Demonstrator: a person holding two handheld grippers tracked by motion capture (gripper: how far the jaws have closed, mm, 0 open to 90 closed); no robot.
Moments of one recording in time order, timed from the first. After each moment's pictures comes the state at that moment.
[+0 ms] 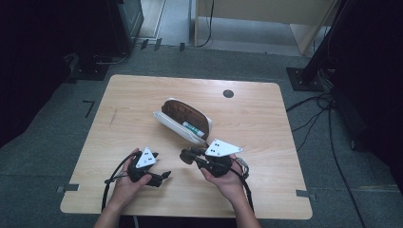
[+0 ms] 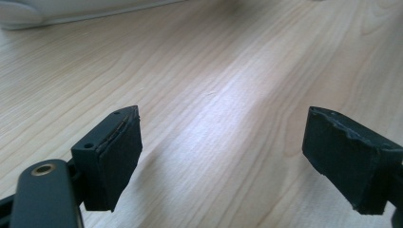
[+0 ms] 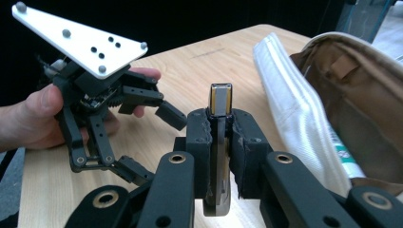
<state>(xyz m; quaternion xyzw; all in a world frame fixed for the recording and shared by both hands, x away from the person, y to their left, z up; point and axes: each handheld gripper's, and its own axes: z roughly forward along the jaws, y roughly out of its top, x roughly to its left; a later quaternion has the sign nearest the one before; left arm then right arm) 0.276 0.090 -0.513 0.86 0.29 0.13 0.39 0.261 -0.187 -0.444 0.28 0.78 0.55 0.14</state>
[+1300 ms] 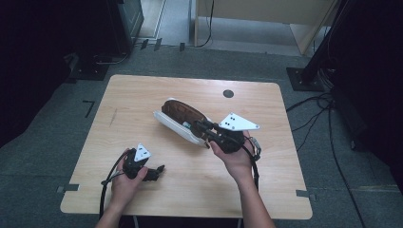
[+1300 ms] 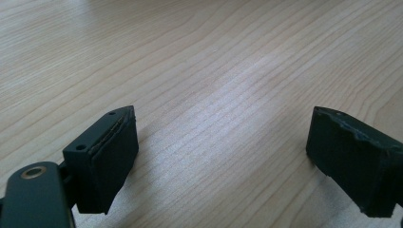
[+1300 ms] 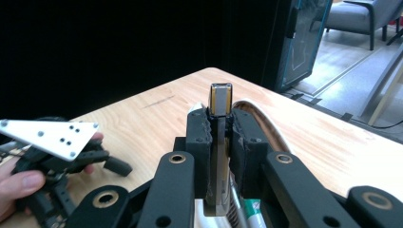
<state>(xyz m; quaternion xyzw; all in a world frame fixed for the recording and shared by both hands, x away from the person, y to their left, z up) 0.286 0.101 -0.519 0.84 0.38 0.16 0.35 0.295 -0.211 -0.377 0.33 0.73 0.56 0.20</state>
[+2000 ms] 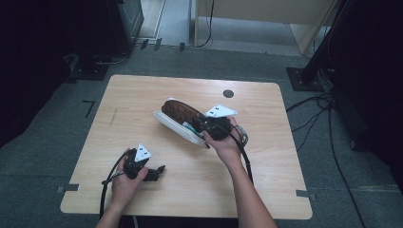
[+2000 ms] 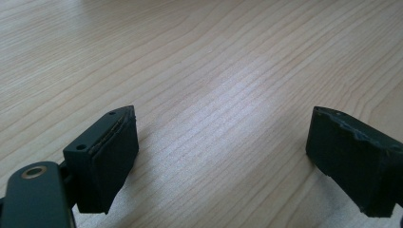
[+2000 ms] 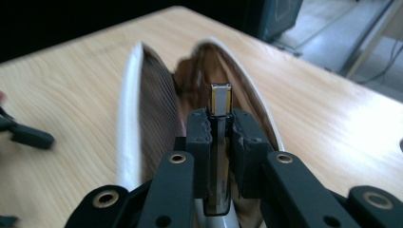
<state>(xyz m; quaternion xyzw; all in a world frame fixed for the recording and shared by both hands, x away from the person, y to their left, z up) 0.286 0.100 -0.519 0.85 0.37 0.15 0.35 0.359 -0.191 -0.428 0.37 0.78 0.46 0.21</state>
